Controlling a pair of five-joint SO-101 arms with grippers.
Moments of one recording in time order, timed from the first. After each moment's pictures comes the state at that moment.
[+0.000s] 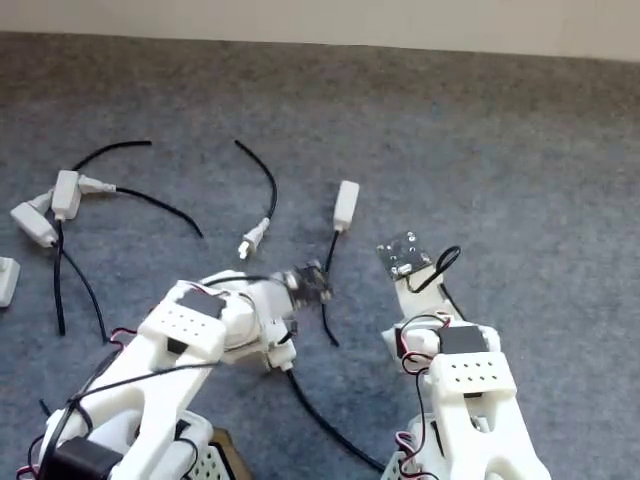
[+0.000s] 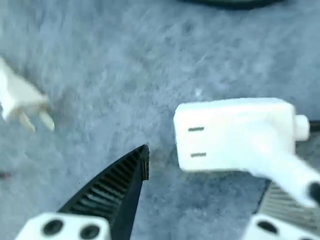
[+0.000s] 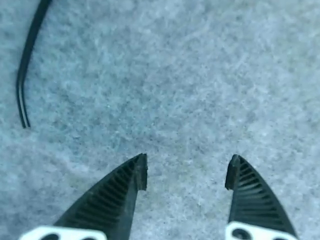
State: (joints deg) left arm 13.1 -29.3 67.6 39.4 -46.1; right arm -10.0 -51.3 76.9 50.5 22.3
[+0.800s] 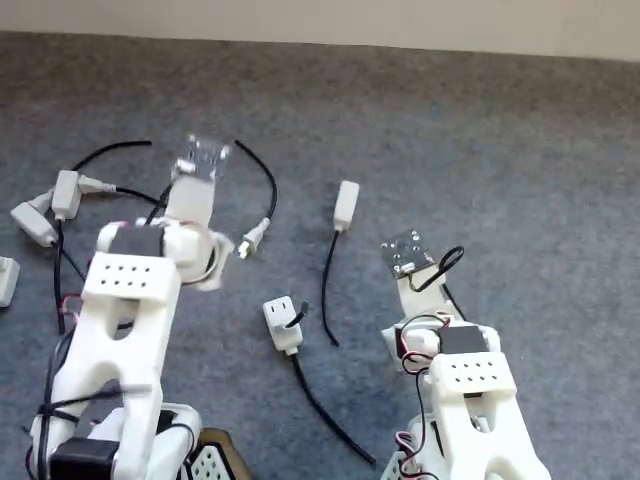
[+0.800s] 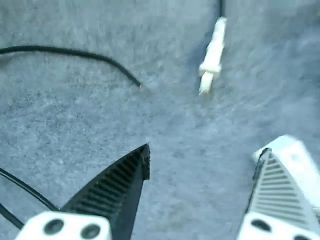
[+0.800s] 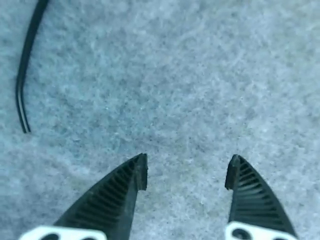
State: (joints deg) left arm -2.4 -29.2 40.5 63.2 -7.1; right arm -10.0 -51.3 76.9 50.5 19.9
